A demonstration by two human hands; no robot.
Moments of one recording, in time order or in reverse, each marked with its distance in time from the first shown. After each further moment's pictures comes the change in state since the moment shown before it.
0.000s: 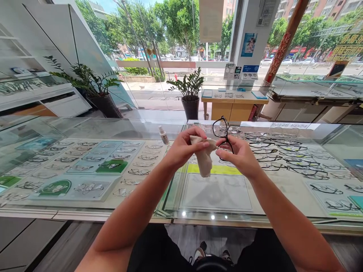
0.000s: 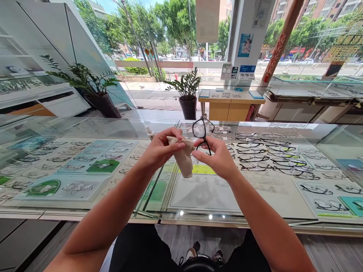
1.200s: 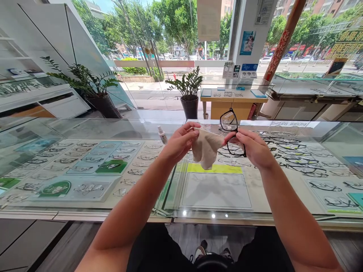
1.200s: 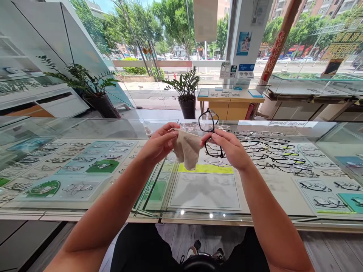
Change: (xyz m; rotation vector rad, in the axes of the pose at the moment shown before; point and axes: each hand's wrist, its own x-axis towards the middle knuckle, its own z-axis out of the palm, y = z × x) left_hand 0.016 -0.006 -0.018 -0.170 0.058 -0.098; right_hand 0.007 -0.017 -0.039 0.082 -0.142 -0.095
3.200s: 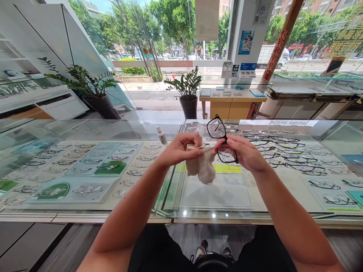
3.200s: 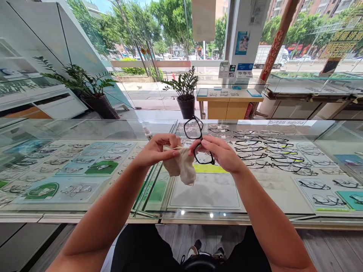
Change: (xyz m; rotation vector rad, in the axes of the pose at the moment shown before) left_hand -0.010 0.011 -0.004 0.592 -0.367 0.285; right_hand -0.001 0.006 0.020 0.207 -0.113 0.073
